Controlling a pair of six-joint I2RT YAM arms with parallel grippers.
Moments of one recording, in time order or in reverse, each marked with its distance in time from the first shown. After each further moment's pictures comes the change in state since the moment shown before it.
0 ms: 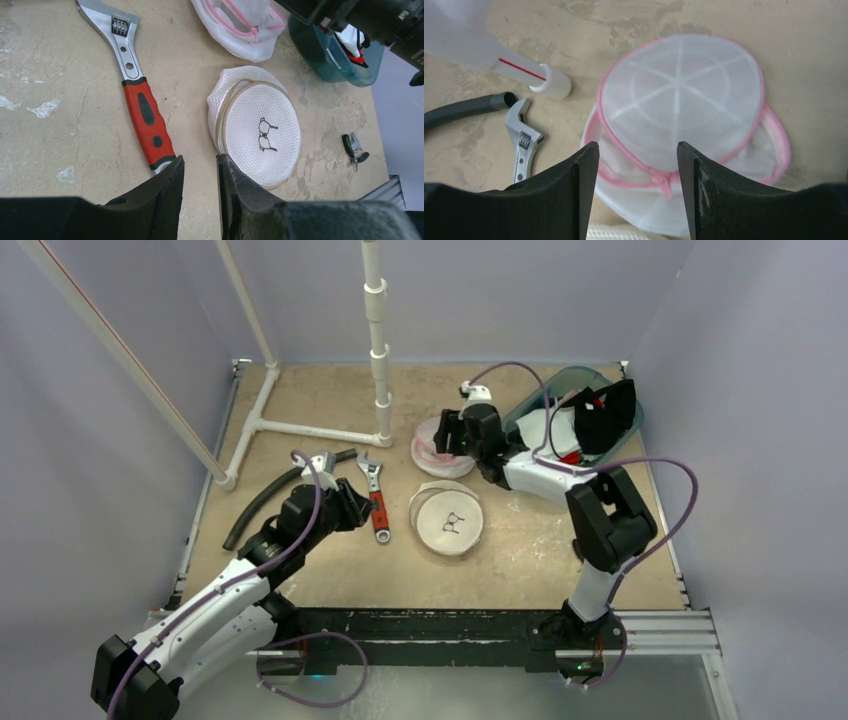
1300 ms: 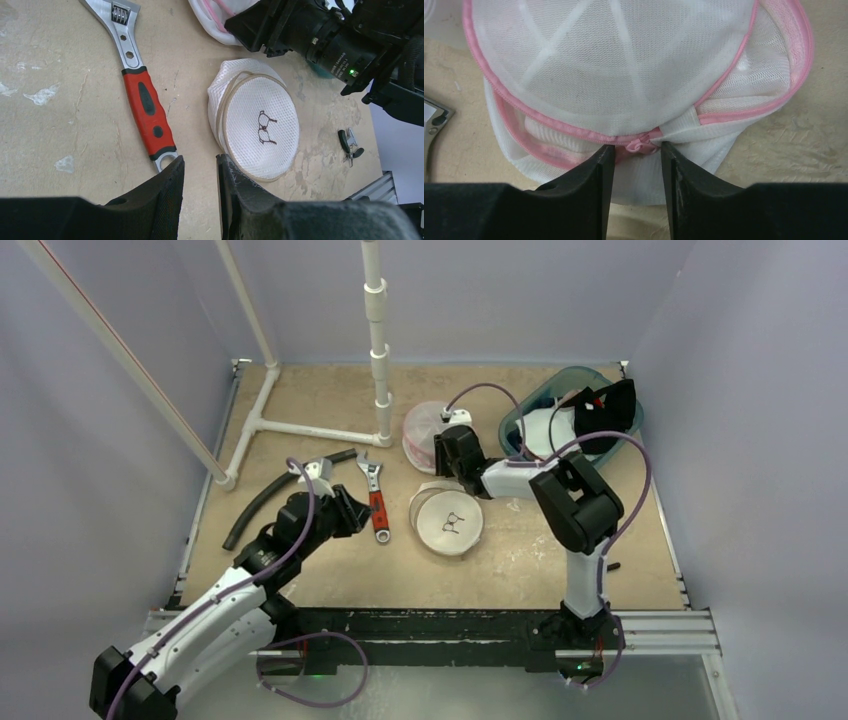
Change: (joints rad) left arm 0.000 -0.069 -0.049 -0.008 0.015 -0.025; right arm 0.098 0.232 0.061 0.005 0.190 -0.095
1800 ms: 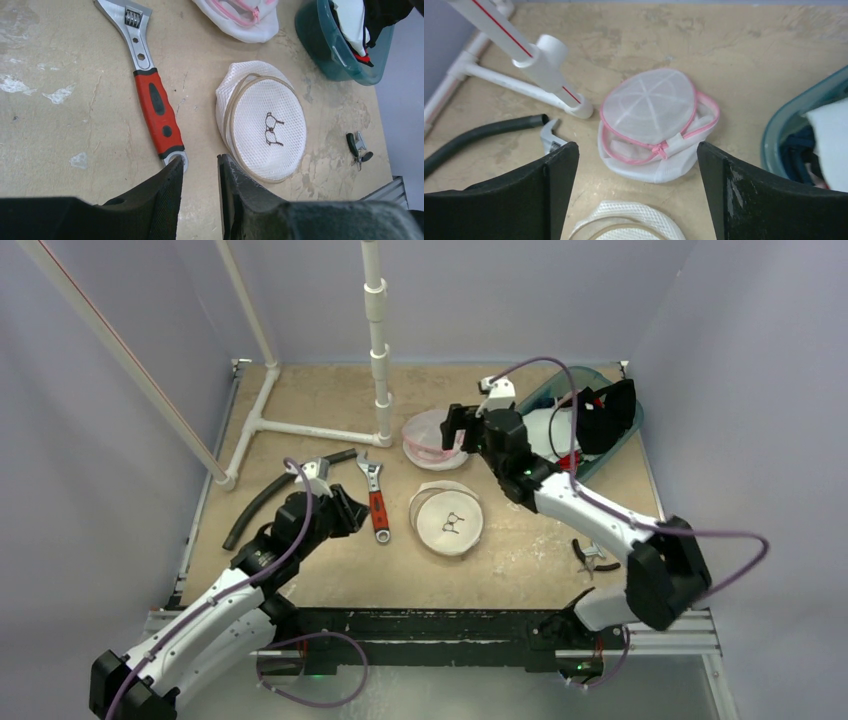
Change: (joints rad) left arm 0.000 -0.021 0.008 -0.042 -0.029 0.012; right arm -0.001 -0.486 -0.079 -0.075 0.025 -0.014
